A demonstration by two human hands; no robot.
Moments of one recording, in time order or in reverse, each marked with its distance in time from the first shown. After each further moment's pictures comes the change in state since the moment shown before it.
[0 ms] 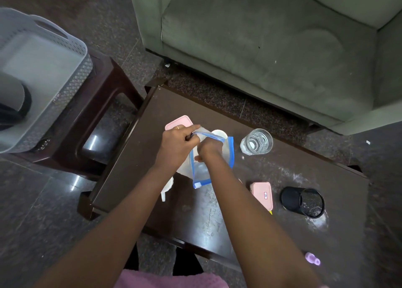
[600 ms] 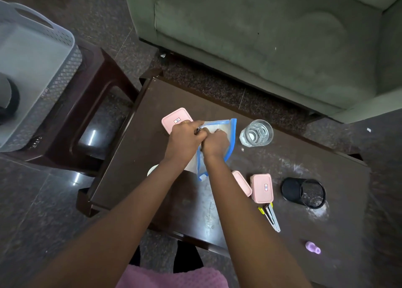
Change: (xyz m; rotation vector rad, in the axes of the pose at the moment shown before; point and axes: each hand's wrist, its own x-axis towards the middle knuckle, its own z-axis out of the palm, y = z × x) left_hand 0.006 0.001 0.028 0.045 -0.134 -0.095; right_hand -0.001 0.015 -0.003 0.228 0.233 -0.100
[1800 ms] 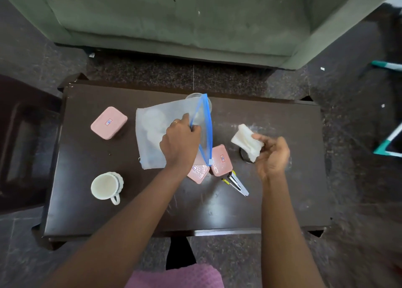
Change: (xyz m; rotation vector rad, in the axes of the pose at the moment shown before) left_hand -0.043 0.086 0.120 0.311 -0.068 0.051; right_hand 0.036 0.147 -0.233 1.059 0.213 0.088
